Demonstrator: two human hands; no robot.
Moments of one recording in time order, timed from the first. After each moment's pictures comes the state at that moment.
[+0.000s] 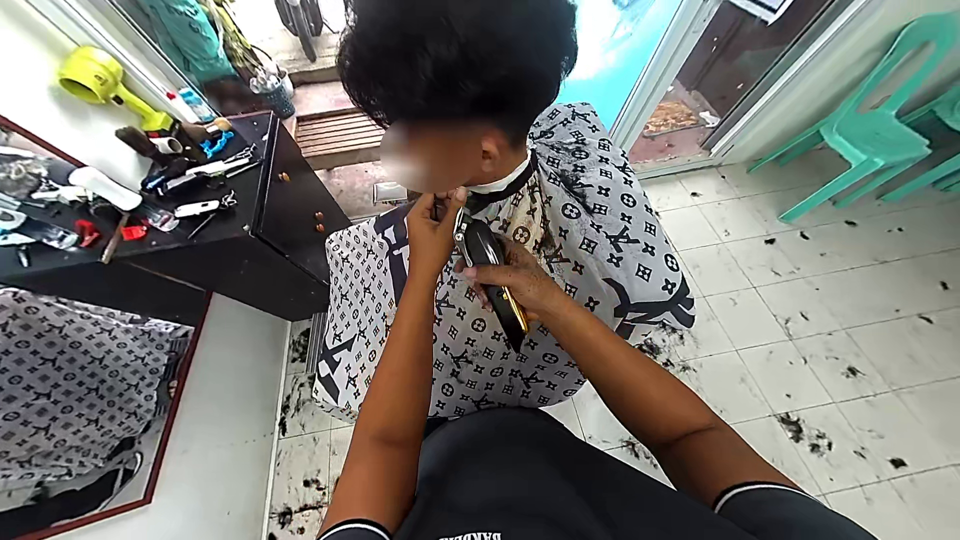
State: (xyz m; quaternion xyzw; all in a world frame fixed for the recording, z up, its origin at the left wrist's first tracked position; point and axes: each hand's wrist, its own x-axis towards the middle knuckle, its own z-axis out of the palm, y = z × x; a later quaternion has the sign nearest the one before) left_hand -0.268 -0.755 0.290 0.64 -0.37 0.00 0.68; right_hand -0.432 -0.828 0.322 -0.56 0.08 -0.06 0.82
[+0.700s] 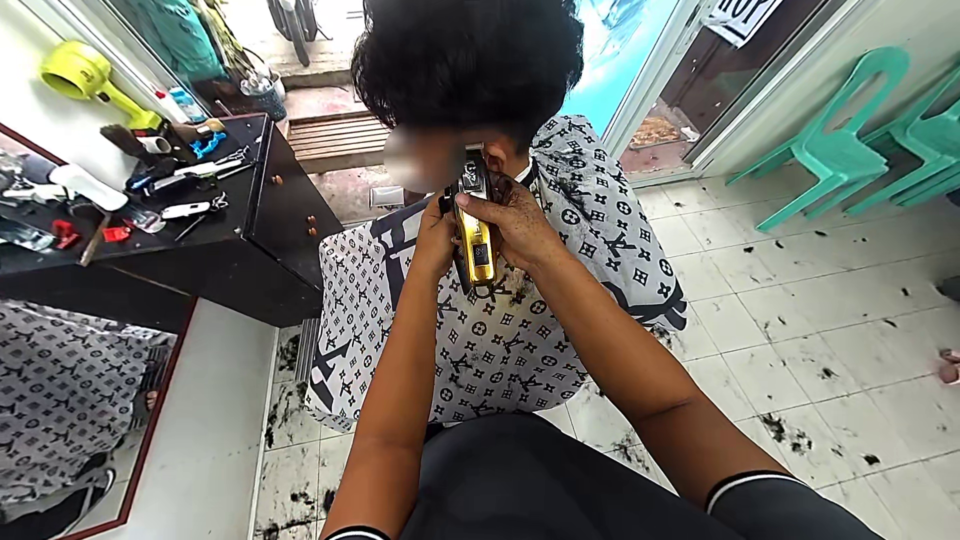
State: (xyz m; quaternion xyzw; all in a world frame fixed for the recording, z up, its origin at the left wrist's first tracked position) left_hand -0.265 -0.757 0.284 0.45 -0.34 -0.24 0.79; right_hand -0.373 -0.842 0.363 -0.56 0.11 -0.20 0.79
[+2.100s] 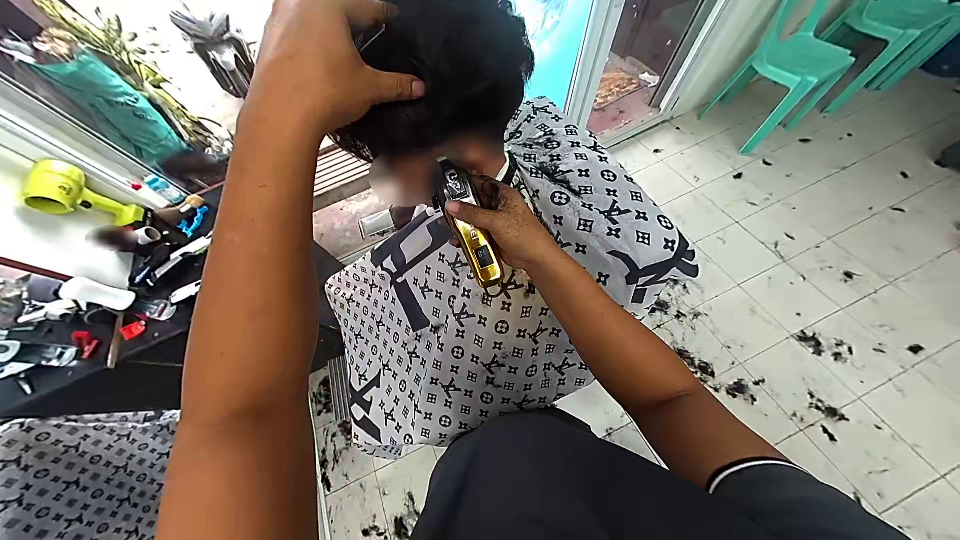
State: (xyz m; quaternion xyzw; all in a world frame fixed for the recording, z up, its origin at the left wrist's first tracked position) left_hand -0.184 -0.759 0.543 0.80 -0.57 0.05 0.17; right_hand -0.367 -0.830 0.364 -0.55 0.13 -0.26 0.78
